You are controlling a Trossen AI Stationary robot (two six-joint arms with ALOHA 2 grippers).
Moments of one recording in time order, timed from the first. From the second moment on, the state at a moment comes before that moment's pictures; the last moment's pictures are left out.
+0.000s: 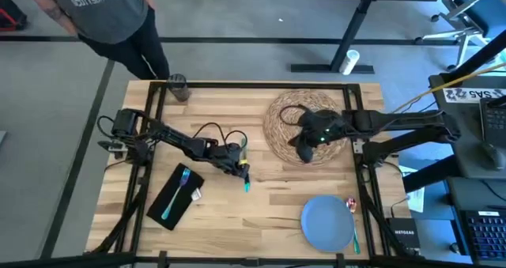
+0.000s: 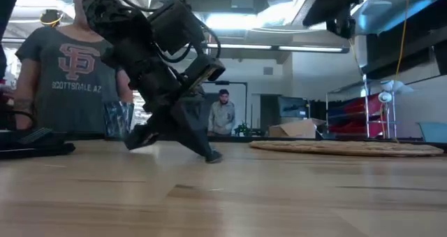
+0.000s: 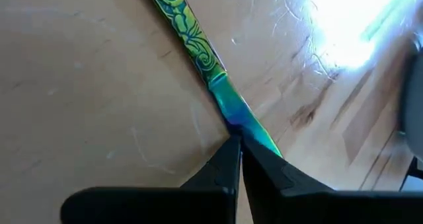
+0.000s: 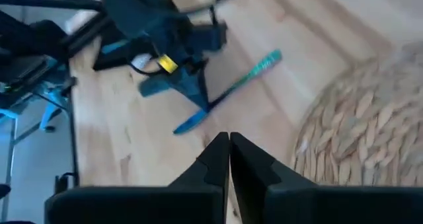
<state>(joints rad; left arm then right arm) -0.06 1.83 0.81 0.15 0.09 -1.17 0.01 1.15 0.96 -0.57 -0.02 0.65</state>
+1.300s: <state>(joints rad) -0.06 1.83 0.81 0.15 0.09 -1.10 0.11 1.72 0.73 0.32 -0.15 1.07</state>
